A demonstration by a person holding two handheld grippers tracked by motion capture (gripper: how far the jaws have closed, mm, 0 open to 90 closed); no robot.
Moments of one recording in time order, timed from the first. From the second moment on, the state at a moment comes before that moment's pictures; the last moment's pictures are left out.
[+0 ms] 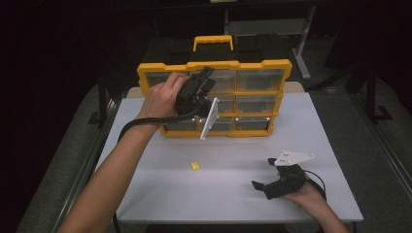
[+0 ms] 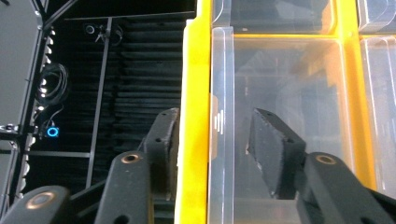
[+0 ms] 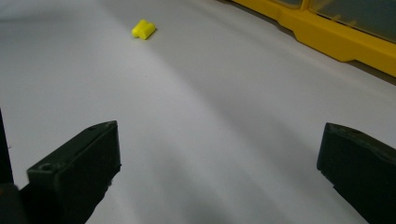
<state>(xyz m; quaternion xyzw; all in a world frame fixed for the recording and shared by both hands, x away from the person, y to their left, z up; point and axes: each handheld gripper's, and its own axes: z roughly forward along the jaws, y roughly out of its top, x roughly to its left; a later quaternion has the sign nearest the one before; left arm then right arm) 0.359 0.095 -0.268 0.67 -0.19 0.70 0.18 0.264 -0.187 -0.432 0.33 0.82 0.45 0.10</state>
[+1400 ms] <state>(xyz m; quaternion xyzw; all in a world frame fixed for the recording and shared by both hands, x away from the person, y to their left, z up) 0.359 0.088 -0.266 0.69 -0.17 0.69 0.16 0.264 -0.188 -0.432 0.33 0.82 0.45 0.10</state>
